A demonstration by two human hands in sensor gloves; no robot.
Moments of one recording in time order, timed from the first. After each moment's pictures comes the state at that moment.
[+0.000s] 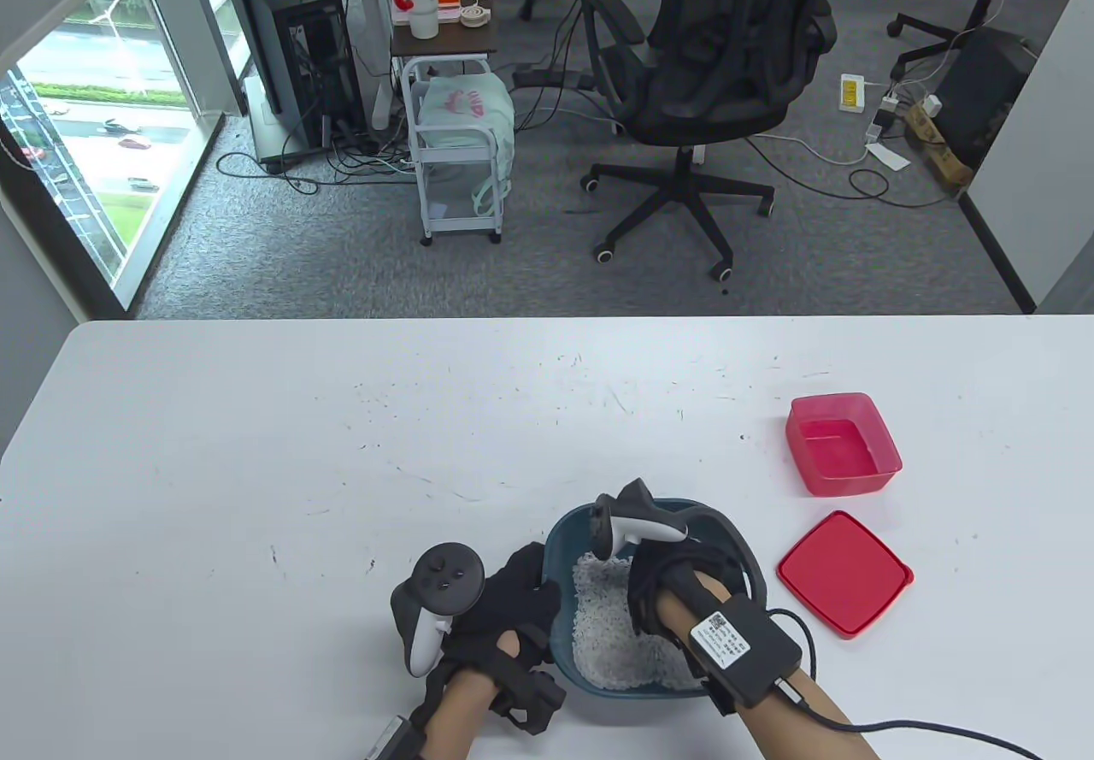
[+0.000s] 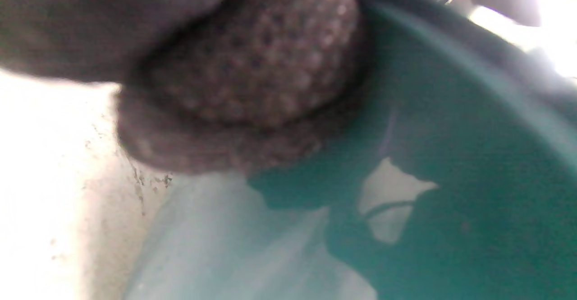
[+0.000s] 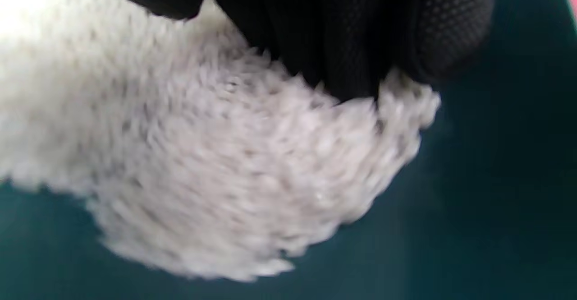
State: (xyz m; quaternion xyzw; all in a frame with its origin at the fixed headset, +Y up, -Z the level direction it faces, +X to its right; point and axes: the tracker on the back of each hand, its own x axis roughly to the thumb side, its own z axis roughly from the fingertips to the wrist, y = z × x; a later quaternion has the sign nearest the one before) left_hand -0.113 -0.779 -0.319 -0.09 -0.05 0.51 0.85; right_hand 0.086 -0.759 -0.362 -0.06 -0.43 -0.89 0.18
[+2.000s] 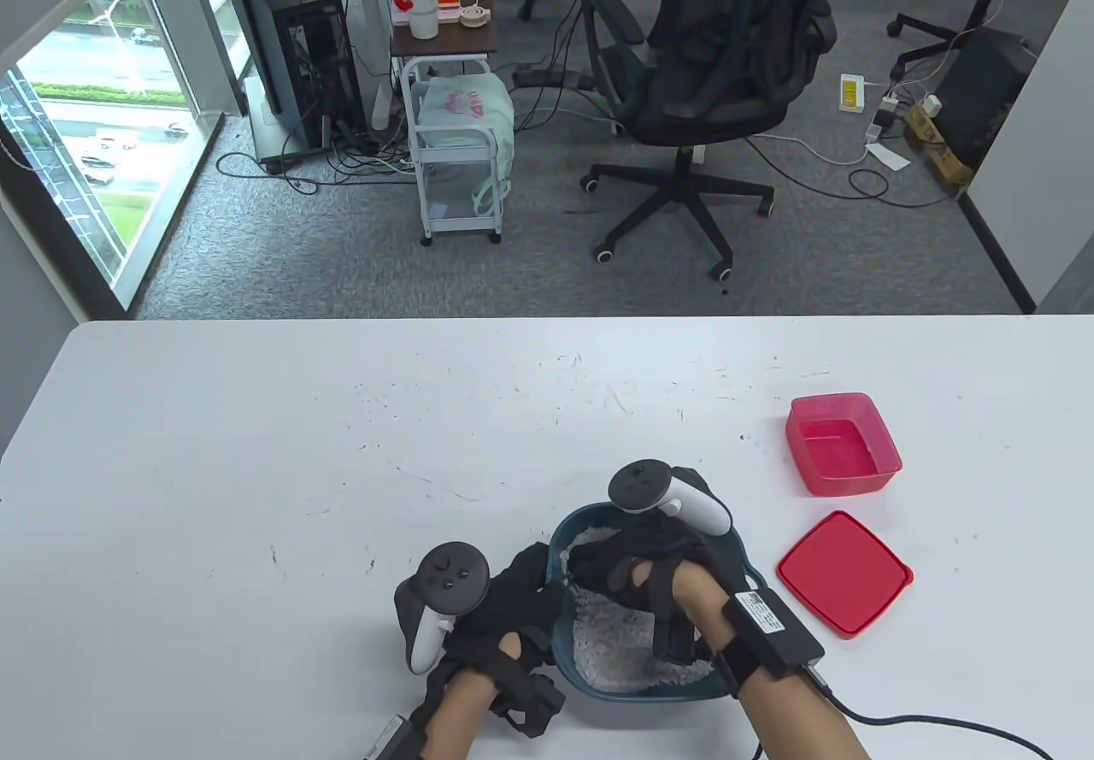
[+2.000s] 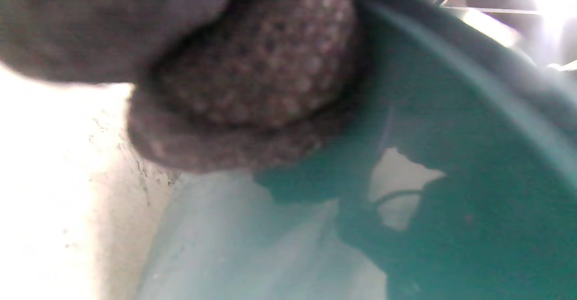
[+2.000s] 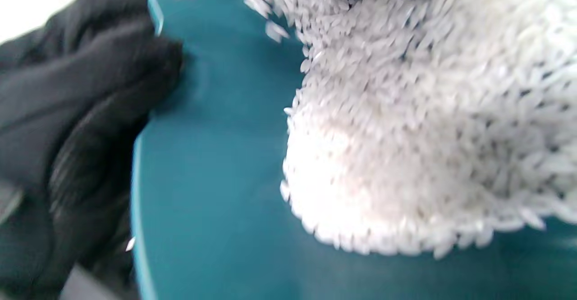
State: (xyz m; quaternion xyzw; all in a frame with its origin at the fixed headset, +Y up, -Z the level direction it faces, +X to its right) left_hand -0.110 -0.777 -0.318 -0.09 -0.07 0.50 0.86; right_hand 0.098 -0.753 -0.387 -0.12 -0.46 -0.82 -0.33
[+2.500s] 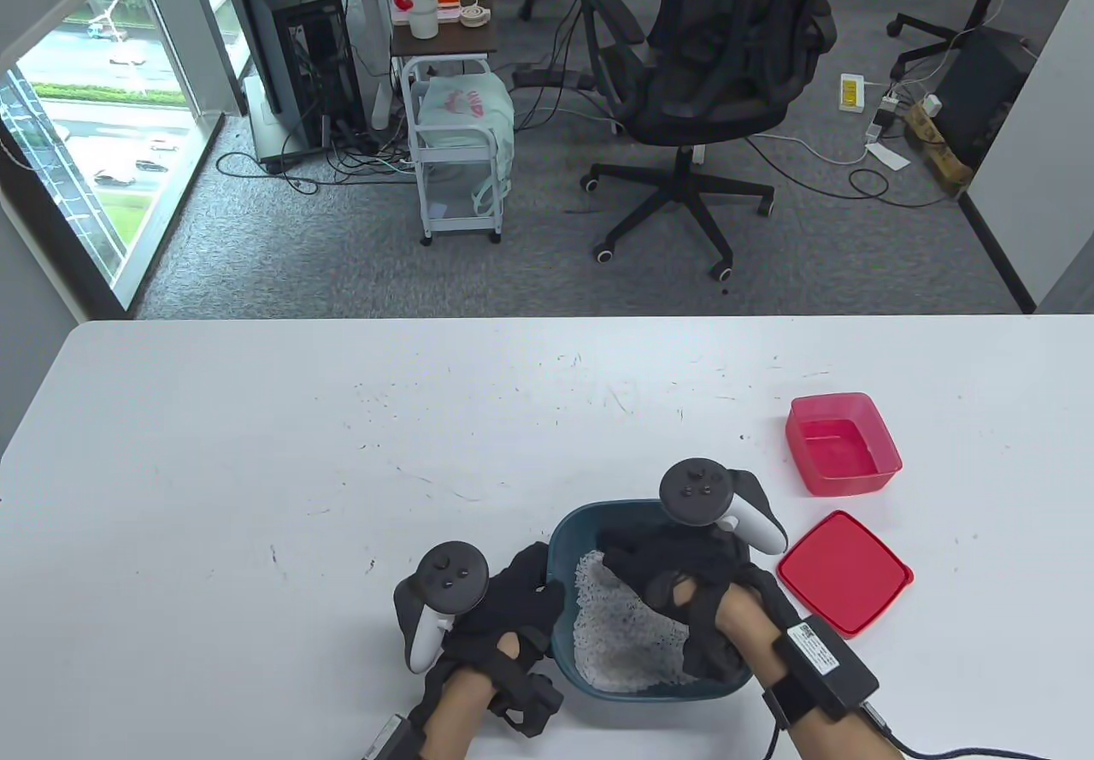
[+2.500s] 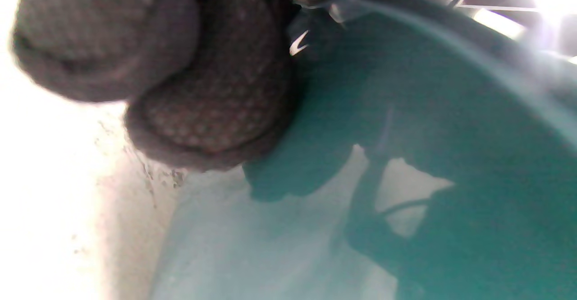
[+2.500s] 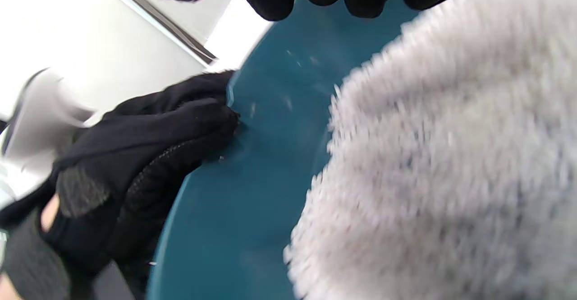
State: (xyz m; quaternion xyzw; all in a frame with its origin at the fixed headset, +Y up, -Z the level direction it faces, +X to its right) left_hand -0.112 -0.776 -0.319 -0.09 -0.08 0.49 0.86; right_hand 0.126 -0.696 -0.348 -0.25 -0.21 -0.89 -0.31
